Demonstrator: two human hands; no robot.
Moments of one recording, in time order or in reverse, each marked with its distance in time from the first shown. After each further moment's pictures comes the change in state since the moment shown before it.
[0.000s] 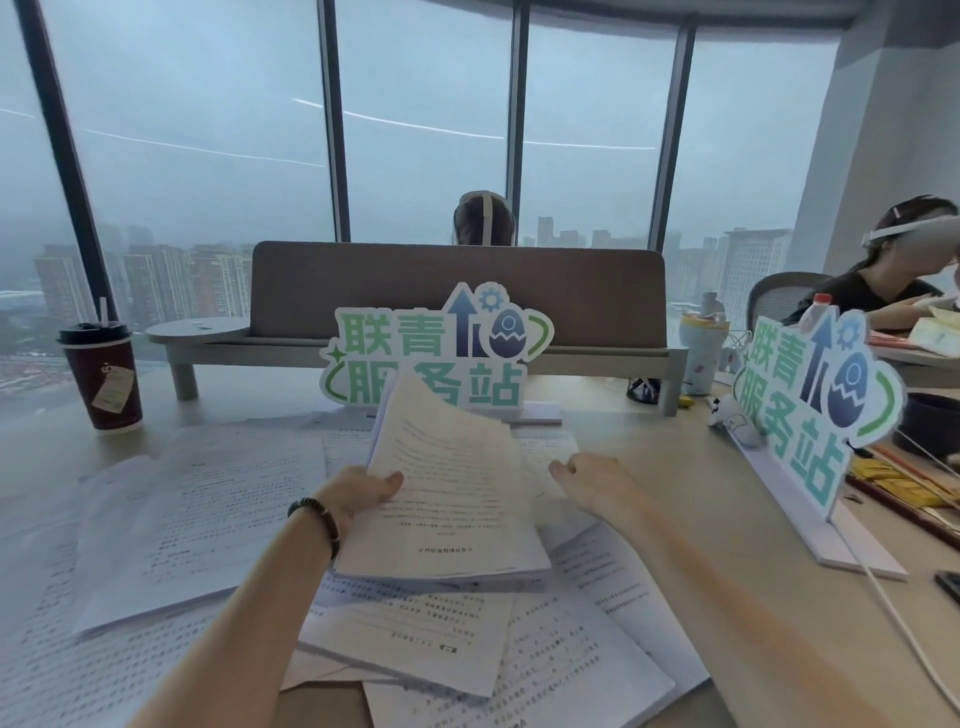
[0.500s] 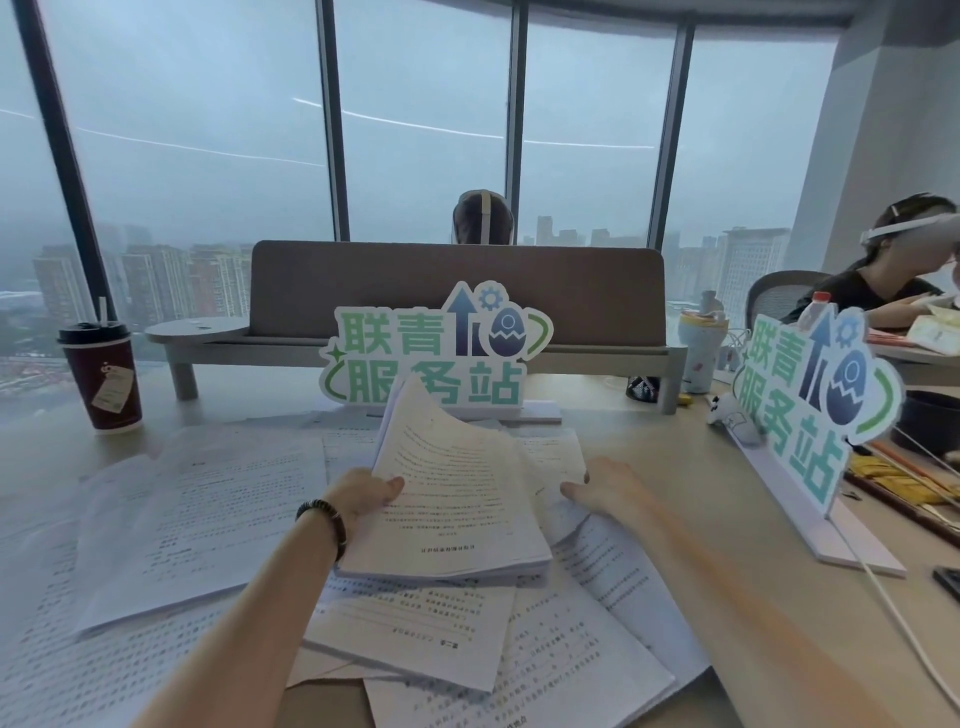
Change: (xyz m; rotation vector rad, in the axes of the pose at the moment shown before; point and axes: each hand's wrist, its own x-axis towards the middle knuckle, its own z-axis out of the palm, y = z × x) left_hand 0.014 -0.002 0.004 0.252 0.024 -0.026; right_hand 0.012 0.019 0.005 -0.022 -0.035 0.092
